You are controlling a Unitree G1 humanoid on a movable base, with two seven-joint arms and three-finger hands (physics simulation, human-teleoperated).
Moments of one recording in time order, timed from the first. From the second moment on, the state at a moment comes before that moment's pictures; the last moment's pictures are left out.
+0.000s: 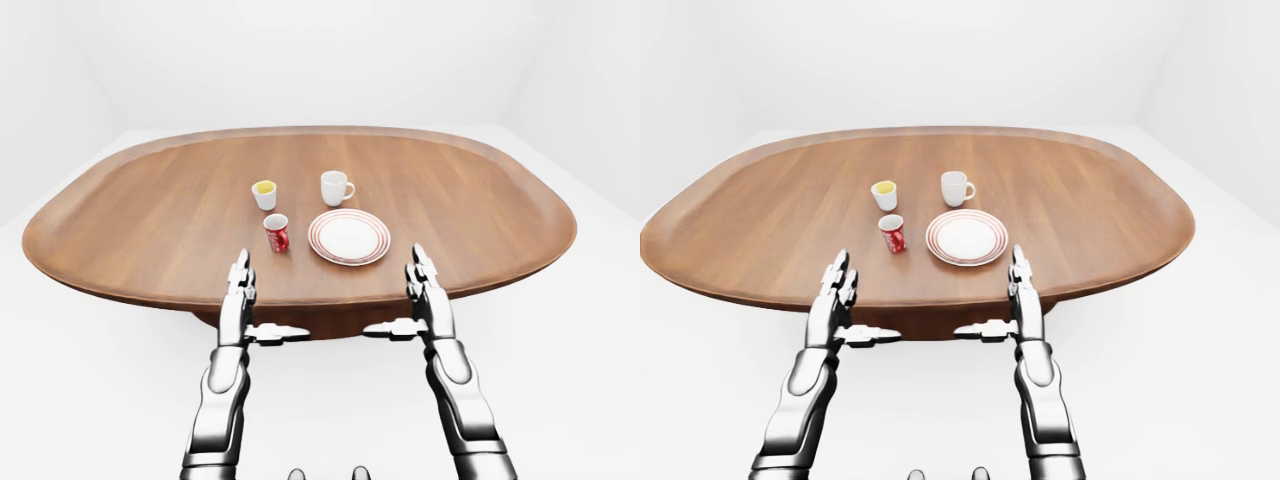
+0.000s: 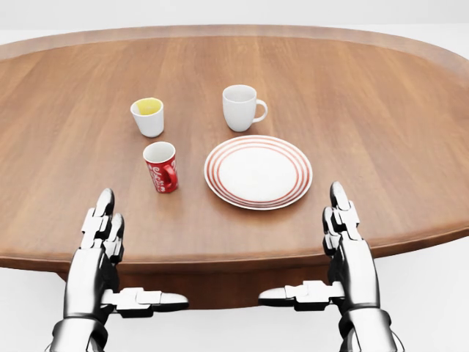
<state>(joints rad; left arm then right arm) 0.00 0.01 0.01 0.00 -0.01 0.00 -0.02 0.00 -0.01 -0.02 0.01 0.01 -0.01 0.01</state>
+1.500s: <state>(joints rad) 0.00 0.02 0.04 0.02 -0.01 -0.01 -0.04 -0.03 -0.02 -0.05 0.06 0.01 -0.02 0.00</state>
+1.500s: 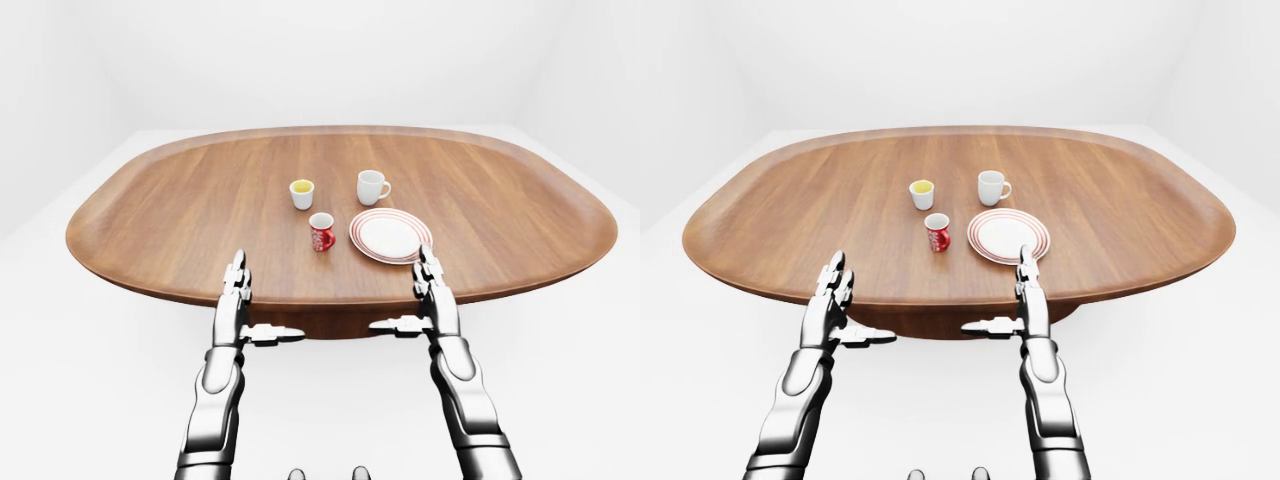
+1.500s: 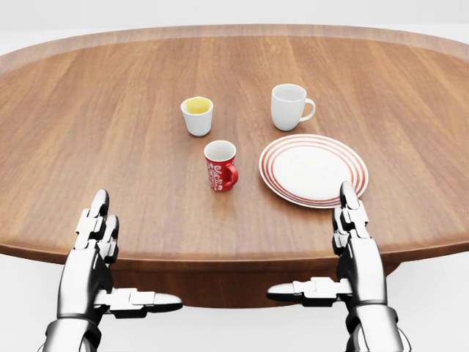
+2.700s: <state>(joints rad) -0.68 0.34 0.22 0.03 -0.21 0.09 -0.03 -0.68 -0.34 -0.20 0.27 0.11 0.09 0.07</state>
